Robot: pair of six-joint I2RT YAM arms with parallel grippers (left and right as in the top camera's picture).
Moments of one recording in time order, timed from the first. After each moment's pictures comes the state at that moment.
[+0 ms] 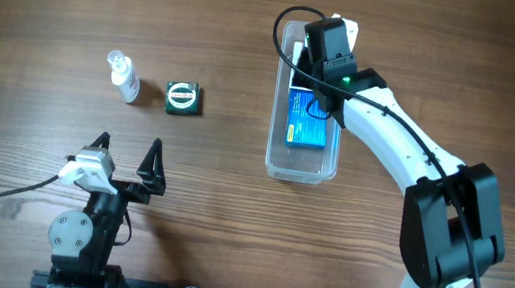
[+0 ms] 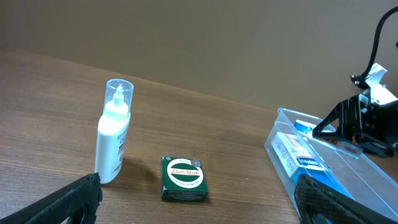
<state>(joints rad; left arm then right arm) 0.02 0.01 0.01 -0.06 0.12 -0.30 0.45 1.93 1.38 -0.35 0.22 0.51</state>
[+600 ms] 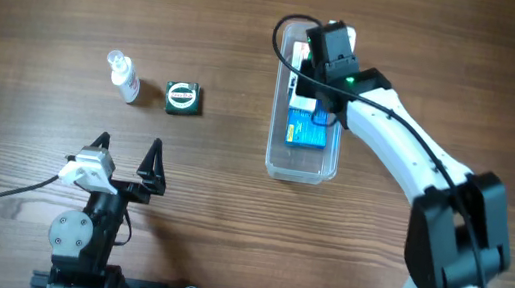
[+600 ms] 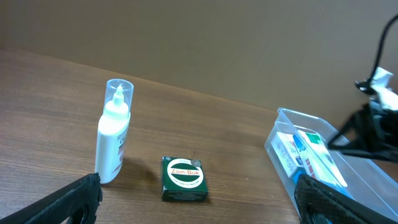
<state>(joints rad) 0.02 0.01 0.01 -0.06 0.12 -0.30 0.45 1.88 1.38 -0.53 0.18 0.42</state>
